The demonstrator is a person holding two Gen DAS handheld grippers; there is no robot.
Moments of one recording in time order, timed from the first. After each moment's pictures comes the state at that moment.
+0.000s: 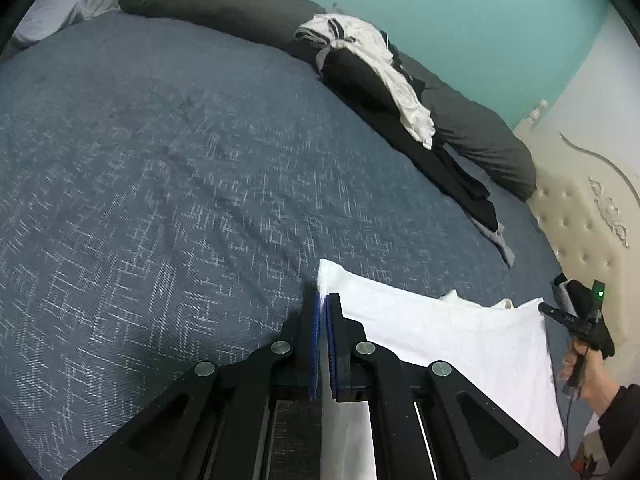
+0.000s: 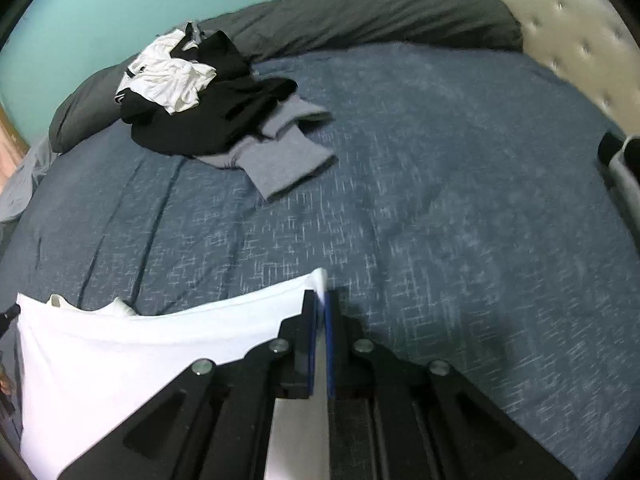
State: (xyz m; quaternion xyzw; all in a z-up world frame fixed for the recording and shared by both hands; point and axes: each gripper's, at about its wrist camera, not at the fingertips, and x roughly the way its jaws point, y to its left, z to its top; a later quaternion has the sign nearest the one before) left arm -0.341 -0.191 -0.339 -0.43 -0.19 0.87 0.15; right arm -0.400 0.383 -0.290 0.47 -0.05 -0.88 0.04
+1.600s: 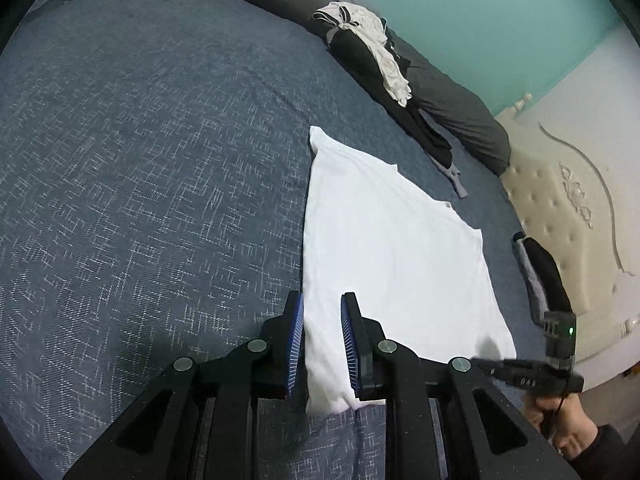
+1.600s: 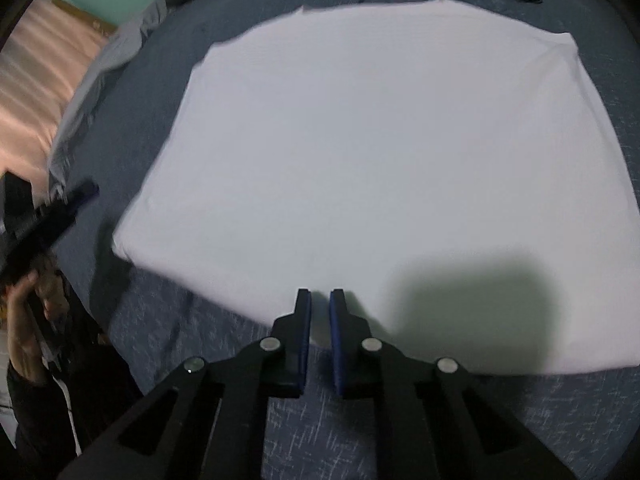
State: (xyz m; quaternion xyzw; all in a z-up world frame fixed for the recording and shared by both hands) left arm -0.120 -0.230 -0.298 -0.47 -0.23 0.84 0.16; right arm -0.126 0.170 -0.298 0.63 -0.03 -0.74 0.22
